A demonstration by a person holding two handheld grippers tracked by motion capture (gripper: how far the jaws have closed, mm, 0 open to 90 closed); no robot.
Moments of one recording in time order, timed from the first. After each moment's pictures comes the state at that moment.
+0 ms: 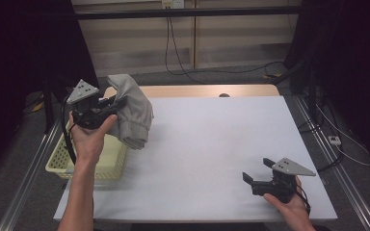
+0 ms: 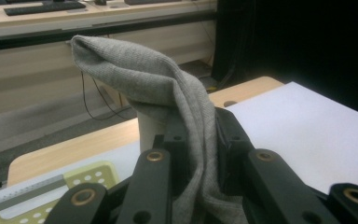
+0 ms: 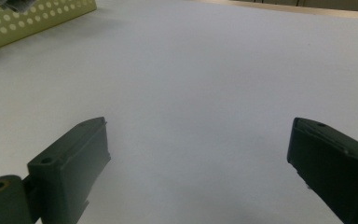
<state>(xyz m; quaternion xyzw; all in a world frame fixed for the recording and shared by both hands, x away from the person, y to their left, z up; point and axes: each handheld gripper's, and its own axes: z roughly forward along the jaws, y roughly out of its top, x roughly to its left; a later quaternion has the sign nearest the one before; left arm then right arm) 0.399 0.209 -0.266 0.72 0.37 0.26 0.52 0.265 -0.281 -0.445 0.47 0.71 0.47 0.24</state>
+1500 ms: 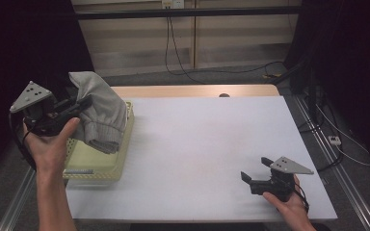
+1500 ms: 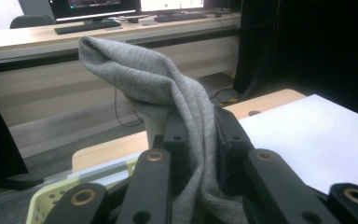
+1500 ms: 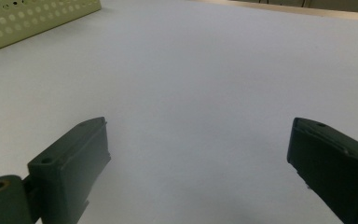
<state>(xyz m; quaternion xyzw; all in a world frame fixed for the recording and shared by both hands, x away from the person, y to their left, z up) 0.363 0.272 -0.236 0.70 0.39 0.30 0.52 0.268 -0.278 -0.444 0.46 0.72 0.47 0.23</state>
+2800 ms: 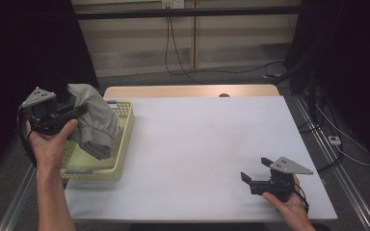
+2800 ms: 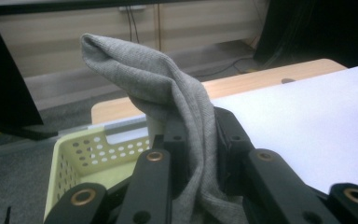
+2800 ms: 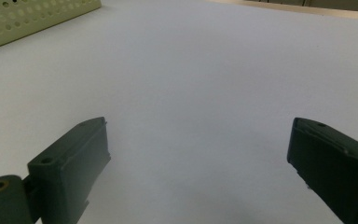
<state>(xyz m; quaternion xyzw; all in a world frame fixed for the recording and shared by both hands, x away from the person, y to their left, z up) 0.401 0.298 -0.279 0.71 0.46 0.27 0.46 0.268 -0.278 -0.444 0.46 0.72 0.47 0.23</state>
